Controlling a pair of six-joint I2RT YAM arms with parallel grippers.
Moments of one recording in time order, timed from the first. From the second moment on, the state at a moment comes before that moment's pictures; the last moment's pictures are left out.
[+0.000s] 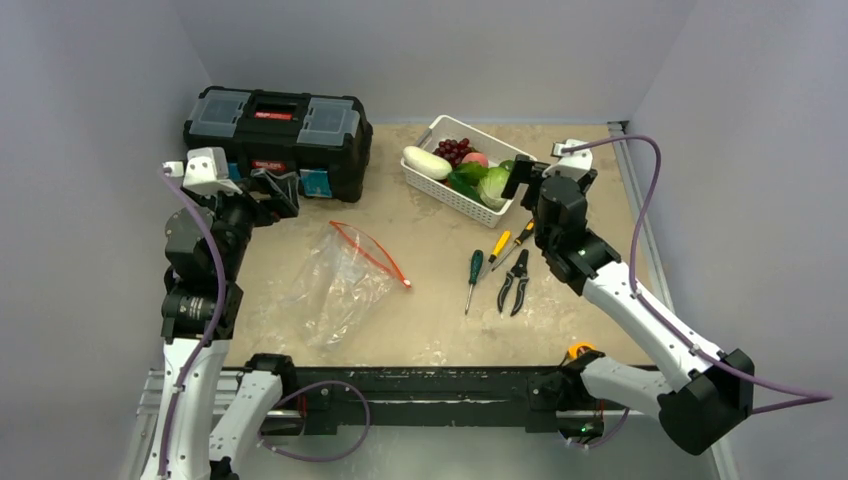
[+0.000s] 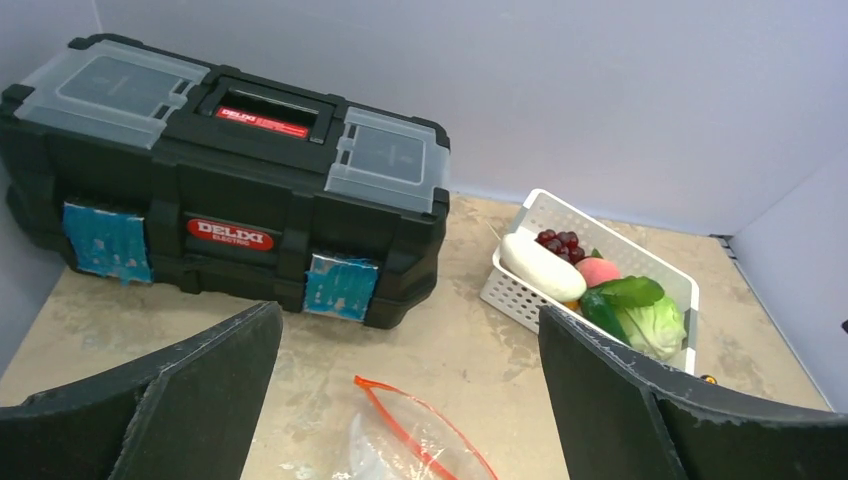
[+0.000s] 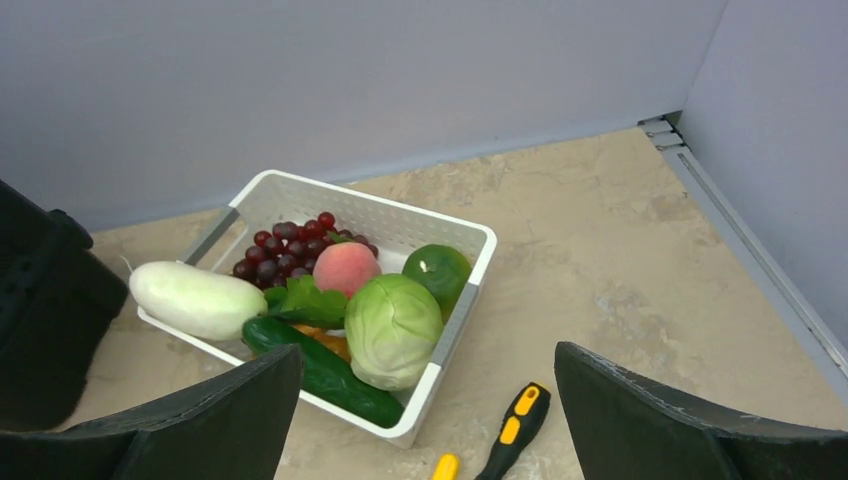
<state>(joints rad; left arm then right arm) -0.06 0.69 1.01 -0.33 -0.02 -0.29 0.51 1.08 0.90 -0.01 0.64 0.24</state>
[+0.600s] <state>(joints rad) -0.08 0.73 0.99 -0.22 0.14 -0.34 0.54 1.46 0.97 0.15 -0.11 0.42</state>
